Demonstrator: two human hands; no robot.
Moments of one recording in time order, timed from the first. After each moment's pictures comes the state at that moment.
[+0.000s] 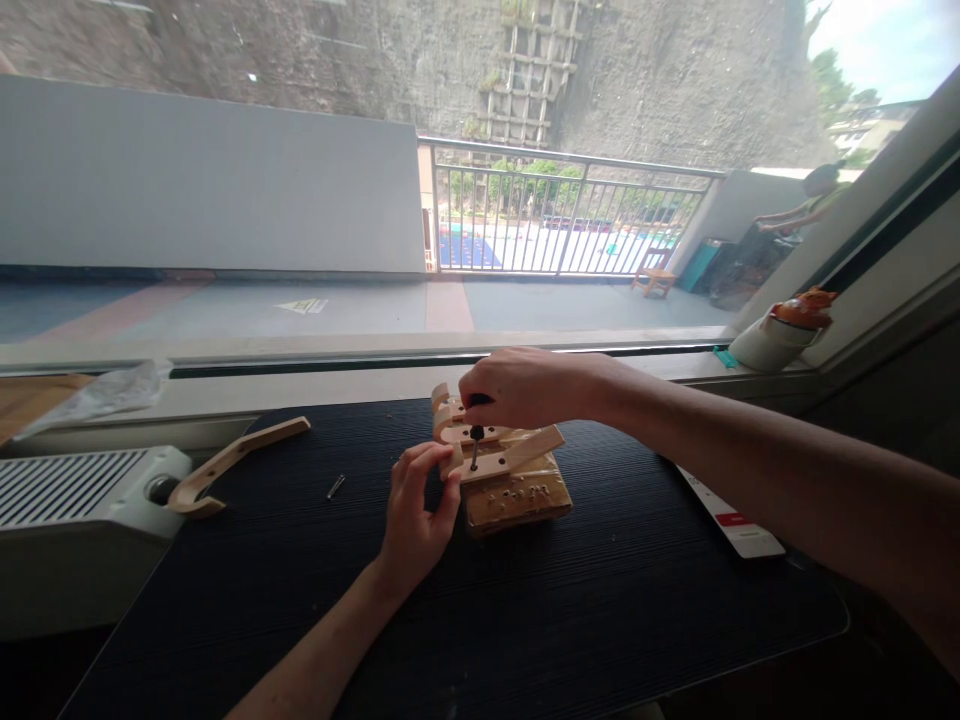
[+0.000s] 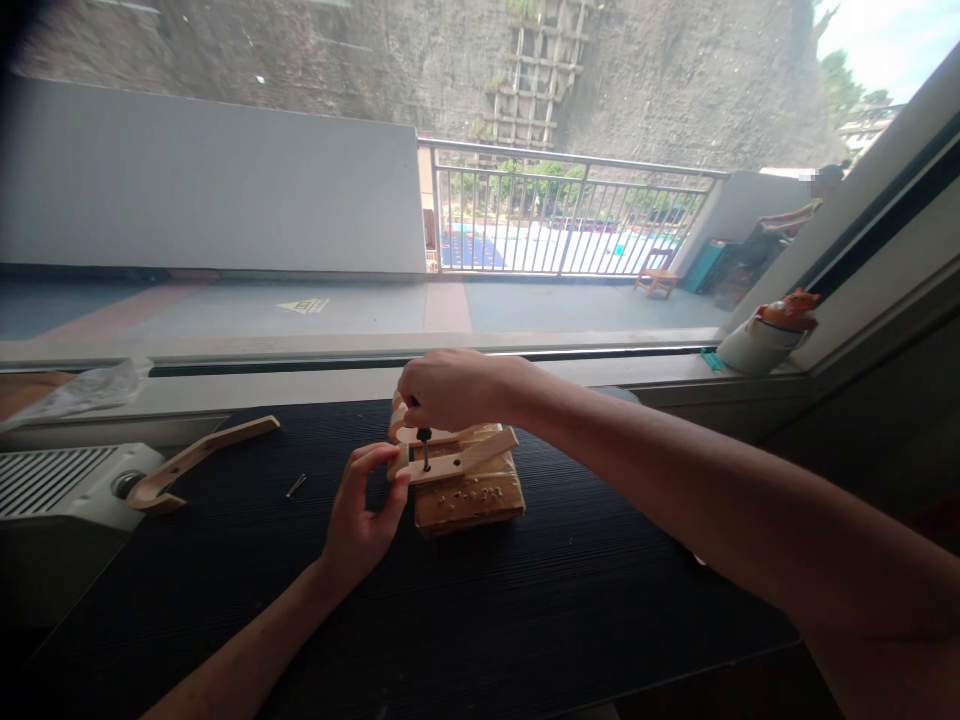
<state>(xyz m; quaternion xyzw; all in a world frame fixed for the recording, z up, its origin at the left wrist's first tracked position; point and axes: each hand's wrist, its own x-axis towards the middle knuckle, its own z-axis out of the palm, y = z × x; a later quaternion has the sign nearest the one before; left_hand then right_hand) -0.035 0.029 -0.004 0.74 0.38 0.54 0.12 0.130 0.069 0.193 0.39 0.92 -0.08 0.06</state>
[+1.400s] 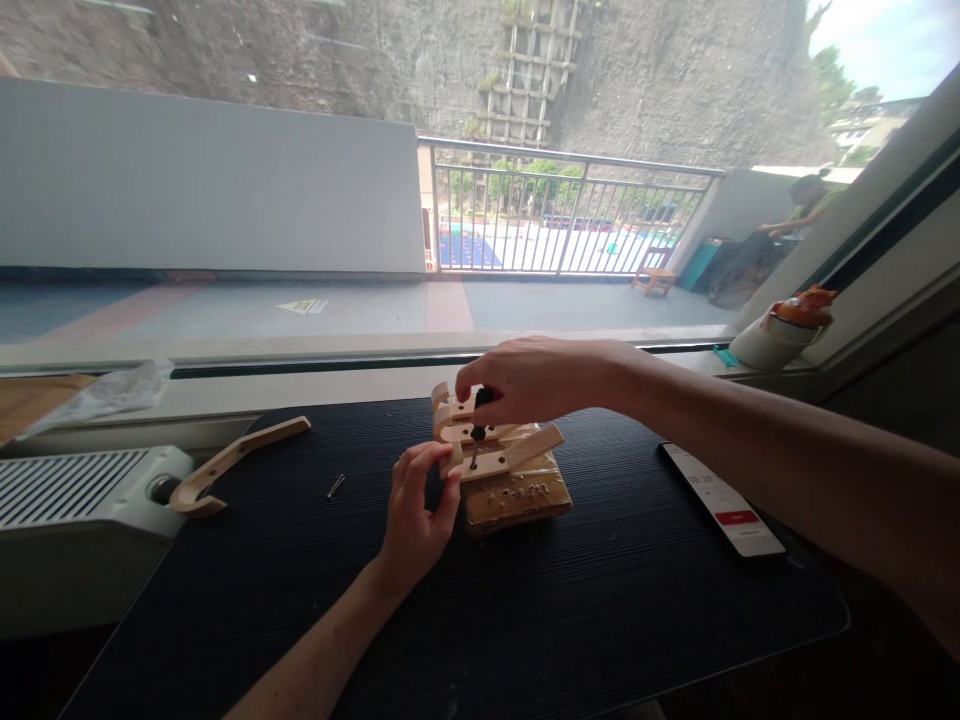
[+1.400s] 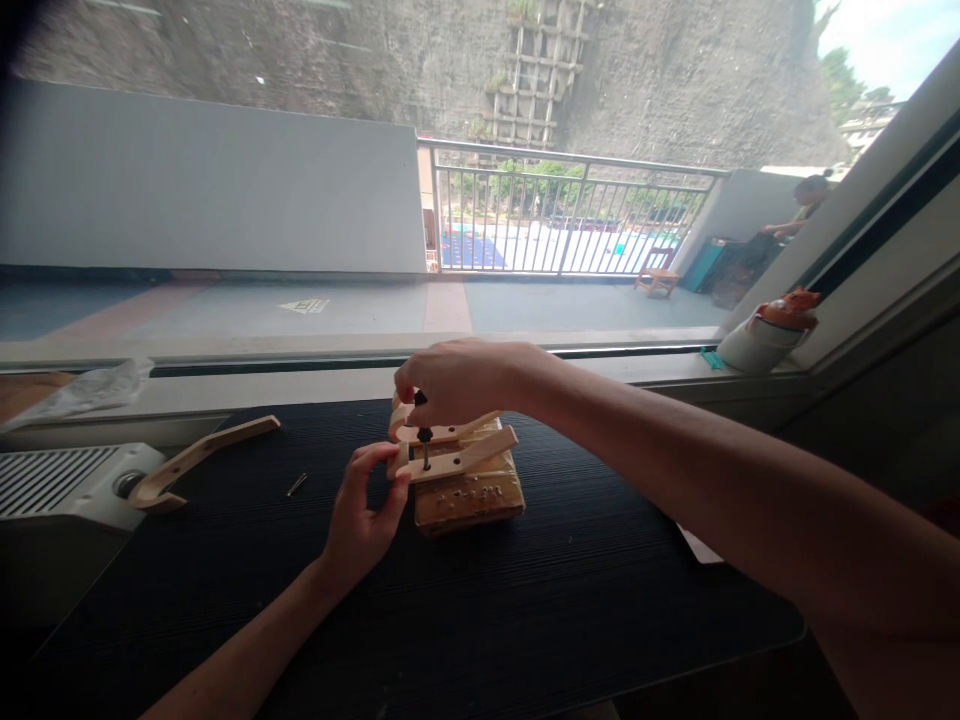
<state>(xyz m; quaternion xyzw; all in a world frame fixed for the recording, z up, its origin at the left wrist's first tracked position) -0.034 0.029 -0.005 0.74 0.38 0.54 0.12 0.135 0.067 0.201 0.39 0.92 -0.08 0.05</state>
